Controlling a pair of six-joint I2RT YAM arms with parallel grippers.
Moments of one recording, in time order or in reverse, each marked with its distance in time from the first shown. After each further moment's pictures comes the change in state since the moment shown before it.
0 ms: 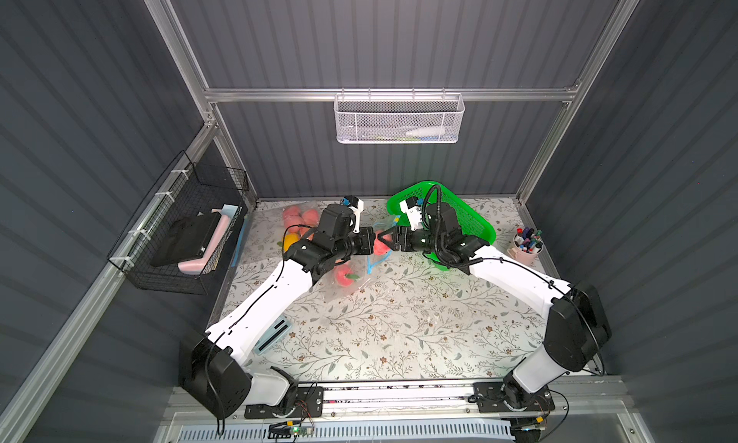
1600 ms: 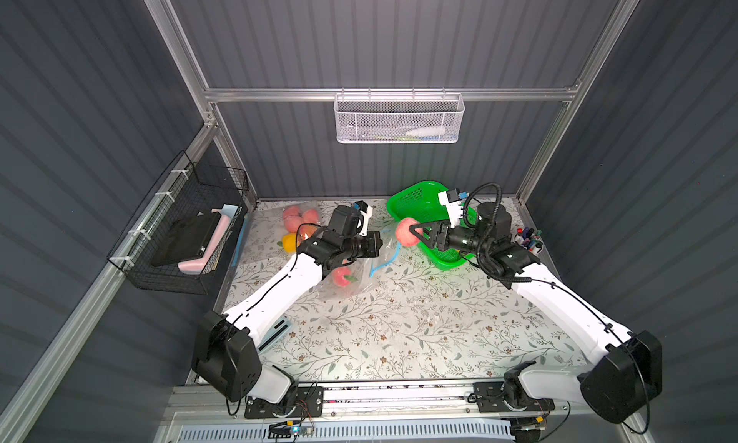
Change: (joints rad) left arm -0.002 0.093 0.000 0.015 0.098 0.006; right arm -0.163 -0.296 -0.157 0.045 -0.150 -0.103
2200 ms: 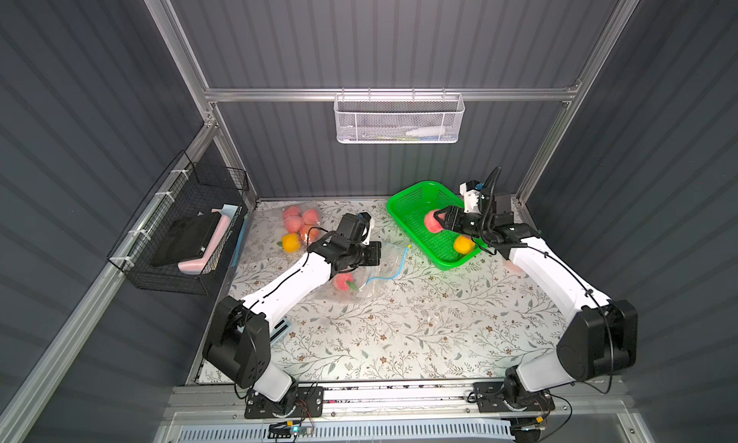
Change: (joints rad) left arm 0.000 0.092 -0.048 -0.007 -0.034 0.037; right arm -0.189 0.168 0.165 -0.261 0.194 -0.027
